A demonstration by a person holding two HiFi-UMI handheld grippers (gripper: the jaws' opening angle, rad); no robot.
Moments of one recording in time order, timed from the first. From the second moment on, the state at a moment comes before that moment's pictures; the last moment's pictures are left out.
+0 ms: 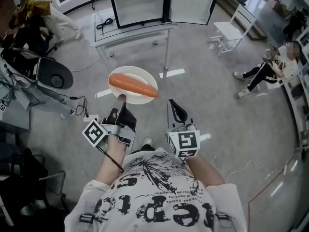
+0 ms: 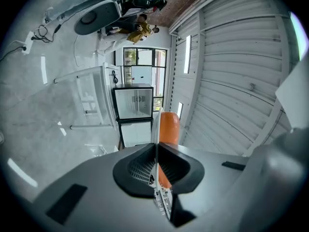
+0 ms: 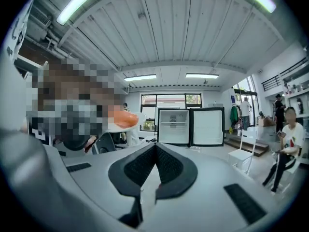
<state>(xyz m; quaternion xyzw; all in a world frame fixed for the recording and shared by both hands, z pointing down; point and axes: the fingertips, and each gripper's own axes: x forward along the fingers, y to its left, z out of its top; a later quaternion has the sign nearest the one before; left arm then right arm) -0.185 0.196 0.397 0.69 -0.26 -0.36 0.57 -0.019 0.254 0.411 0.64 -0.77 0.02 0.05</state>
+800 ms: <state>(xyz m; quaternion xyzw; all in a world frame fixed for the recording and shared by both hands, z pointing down) -0.205 0.005 0.416 0.67 -0.26 -0.36 0.59 -0.026 0.060 0.423 0.65 -0.75 0.03 0.06</state>
